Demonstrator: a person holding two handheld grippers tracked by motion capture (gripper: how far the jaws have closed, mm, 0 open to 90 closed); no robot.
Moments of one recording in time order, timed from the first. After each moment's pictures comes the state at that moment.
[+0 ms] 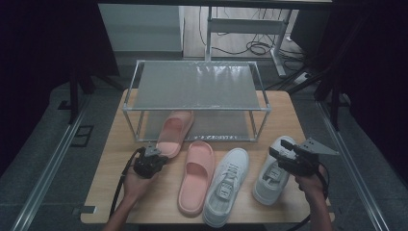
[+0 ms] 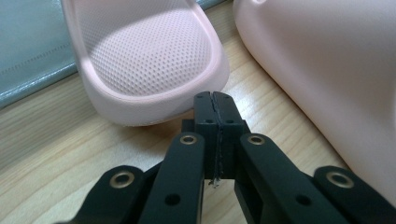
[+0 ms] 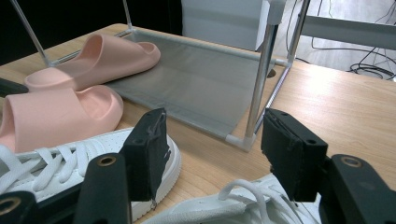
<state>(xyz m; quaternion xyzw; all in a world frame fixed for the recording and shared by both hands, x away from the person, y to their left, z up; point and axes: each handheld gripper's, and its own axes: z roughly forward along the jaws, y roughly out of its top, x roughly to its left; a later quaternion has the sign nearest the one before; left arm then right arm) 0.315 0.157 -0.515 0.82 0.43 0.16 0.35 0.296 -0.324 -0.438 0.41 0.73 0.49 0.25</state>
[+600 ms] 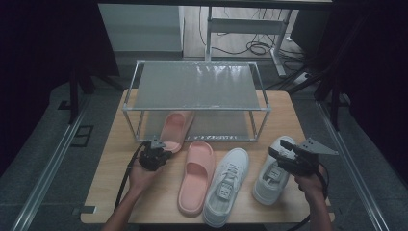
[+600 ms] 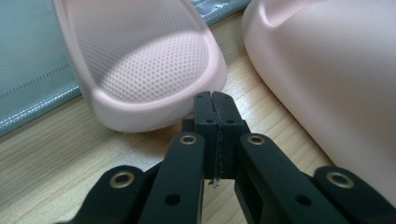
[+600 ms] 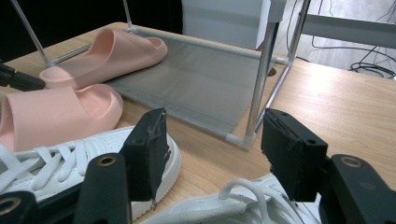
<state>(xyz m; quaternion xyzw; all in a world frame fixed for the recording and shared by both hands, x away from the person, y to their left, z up) 0.335 0.146 -0.513 0.82 0.43 0.15 0.34 0.297 -0.323 -0.439 0.41 0.73 0.48 0.25</state>
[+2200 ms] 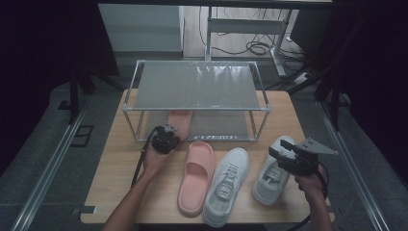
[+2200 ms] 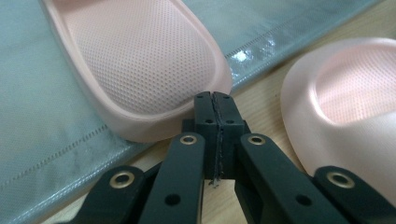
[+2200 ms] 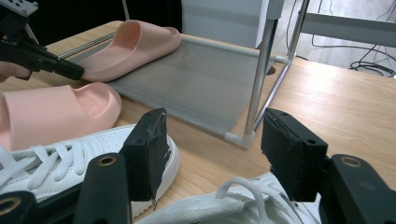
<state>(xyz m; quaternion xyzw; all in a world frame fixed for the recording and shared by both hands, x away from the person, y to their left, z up) 0.397 0.119 -0.515 0.82 0.44 0.17 0.33 0.298 -0.324 -0.441 0.41 0.73 0.48 0.25</state>
